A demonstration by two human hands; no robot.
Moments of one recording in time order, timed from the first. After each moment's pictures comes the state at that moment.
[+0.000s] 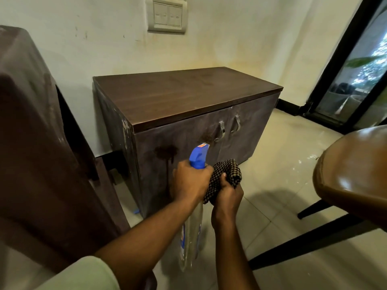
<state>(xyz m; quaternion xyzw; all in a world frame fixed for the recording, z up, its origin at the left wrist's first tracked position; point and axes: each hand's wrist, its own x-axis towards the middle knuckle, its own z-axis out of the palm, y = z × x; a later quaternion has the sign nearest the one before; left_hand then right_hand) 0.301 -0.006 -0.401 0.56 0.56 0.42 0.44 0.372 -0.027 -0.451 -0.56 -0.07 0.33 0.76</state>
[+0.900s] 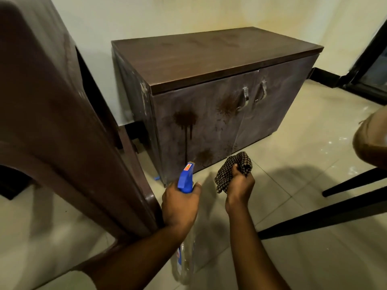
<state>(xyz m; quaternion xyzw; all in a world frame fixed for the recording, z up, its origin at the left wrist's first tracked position) 0.241 -0.074 -0.492 0.48 0.68 0.38 0.41 0.362 -0.041 -0.502 -0.61 -0.05 0.33 0.72</state>
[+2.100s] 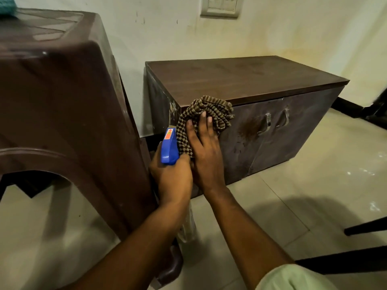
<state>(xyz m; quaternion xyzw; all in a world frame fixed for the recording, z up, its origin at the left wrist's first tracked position) 0.215 -0.041 -0.371 0.29 0.56 0.64 0.44 0.289 0.034 -0.434 -0.50 -0.73 -0.12 0.44</state>
